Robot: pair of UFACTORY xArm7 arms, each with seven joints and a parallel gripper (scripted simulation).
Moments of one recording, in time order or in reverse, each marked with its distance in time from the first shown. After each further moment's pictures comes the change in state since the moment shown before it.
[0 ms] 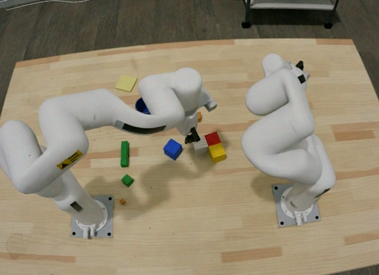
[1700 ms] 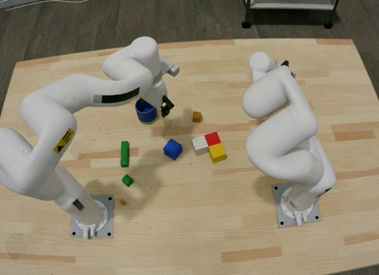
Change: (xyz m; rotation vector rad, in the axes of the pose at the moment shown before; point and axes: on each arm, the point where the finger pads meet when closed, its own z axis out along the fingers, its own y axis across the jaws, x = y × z) left arm -0.026 -0.114 0.002 -0.137 0.023 -0.287; right arm -0.049 0.032 -0.029 -0.056 -0.069 0.013
